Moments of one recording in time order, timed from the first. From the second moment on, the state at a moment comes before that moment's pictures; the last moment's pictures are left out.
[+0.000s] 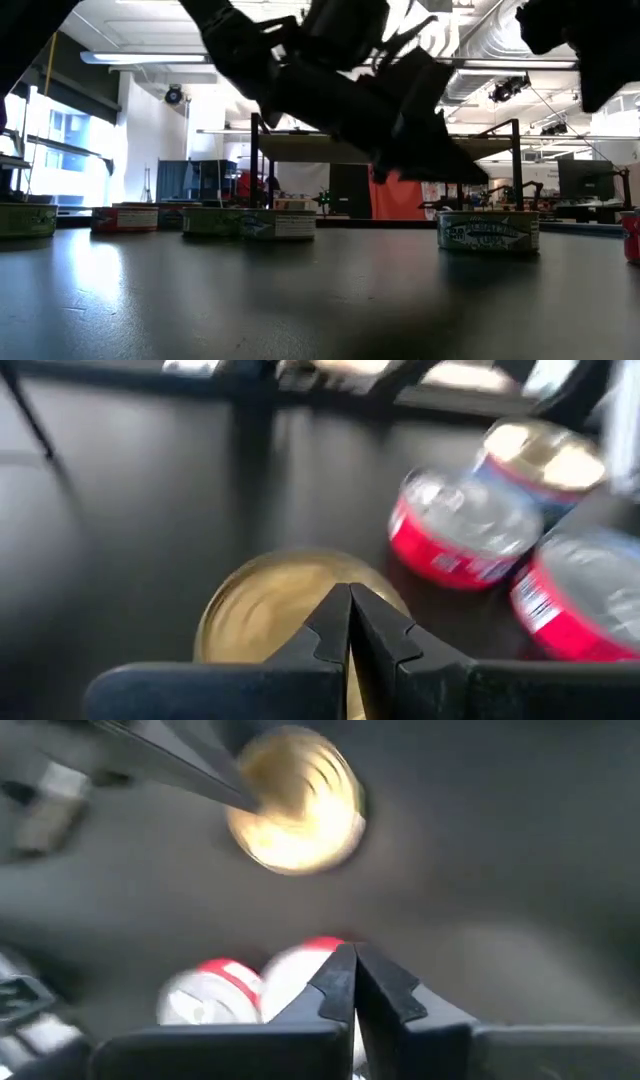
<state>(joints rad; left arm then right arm) -0.13 2.20 1.34 0.40 -0.05 -0.14 0.47 1.14 0.93 -1.00 0.16 1.41</state>
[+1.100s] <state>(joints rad) -0.10 2.10 1.37 0.01 -0.05 0.03 0.50 1.09 0.83 -0.82 0.39 1.47</state>
